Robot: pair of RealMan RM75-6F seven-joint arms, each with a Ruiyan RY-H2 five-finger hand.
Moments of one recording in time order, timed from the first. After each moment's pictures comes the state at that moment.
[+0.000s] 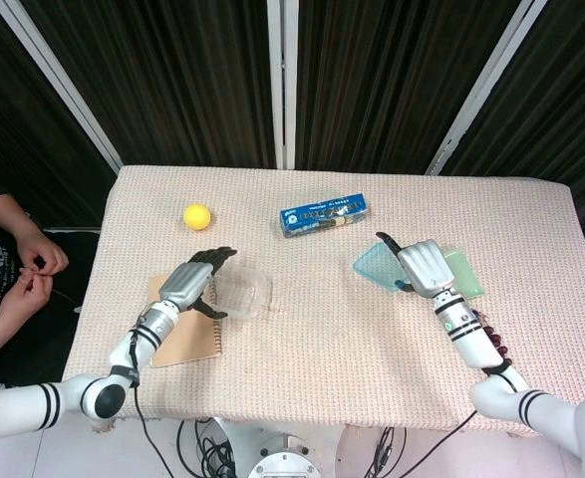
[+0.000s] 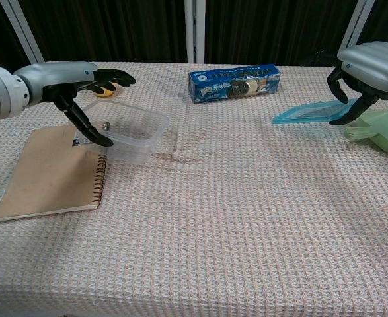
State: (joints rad) left arm -0.83 -1.43 -0.13 -1.58 0.96 0.85 0.03; right arm 0.65 -1.57 0.10 -1.06 -1.41 1.10 -0.03
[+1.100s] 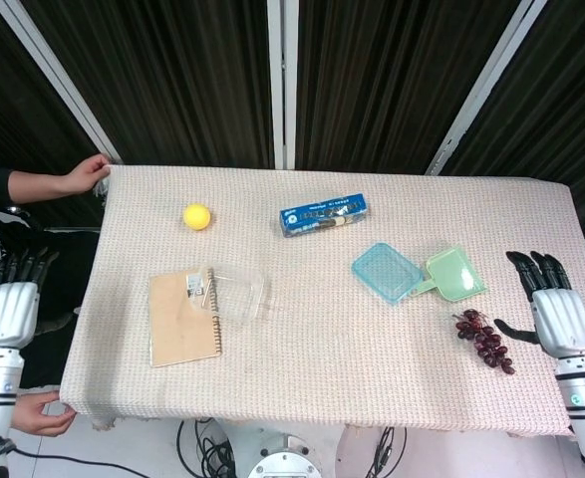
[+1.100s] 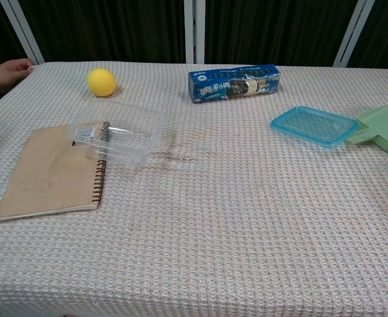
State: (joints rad) left arm -0.32 -1.18 -0.01 -1.55 1.23 1.45 0.10; right arm 0.24 -1.09 0.04 -1.57 -1.41 1.40 0.10
